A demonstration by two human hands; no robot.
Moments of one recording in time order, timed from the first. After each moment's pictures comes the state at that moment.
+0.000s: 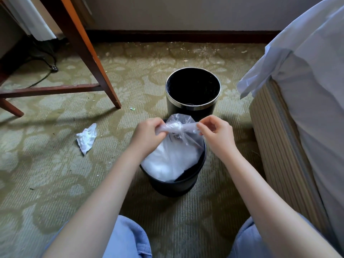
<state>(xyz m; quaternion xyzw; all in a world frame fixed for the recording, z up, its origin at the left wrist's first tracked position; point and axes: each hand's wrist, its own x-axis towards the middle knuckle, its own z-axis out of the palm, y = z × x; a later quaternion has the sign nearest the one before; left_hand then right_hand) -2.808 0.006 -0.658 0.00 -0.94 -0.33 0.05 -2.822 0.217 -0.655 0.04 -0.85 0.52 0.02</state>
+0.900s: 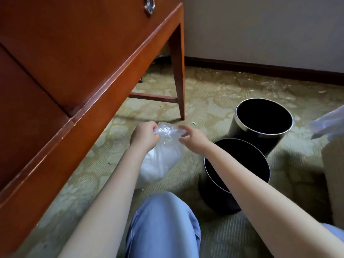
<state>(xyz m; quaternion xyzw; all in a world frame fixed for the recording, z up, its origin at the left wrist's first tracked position) -2.703 -0.168 -0.583 0.28 -0.93 -0.22 0.07 -2.794 -0.014 -0.615 0.26 -0.85 0.38 -0.24</state>
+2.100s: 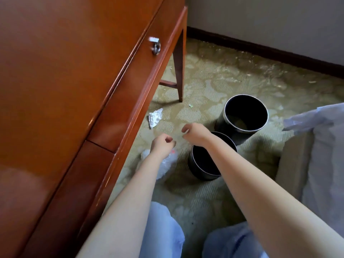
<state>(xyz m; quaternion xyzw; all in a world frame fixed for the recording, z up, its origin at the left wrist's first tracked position) -2.683 -0.084 -0.478 0.41 -0.79 -0.44 -0.09 -2.793 0.018 -0.448 0.29 -0.88 0.16 -0.34</state>
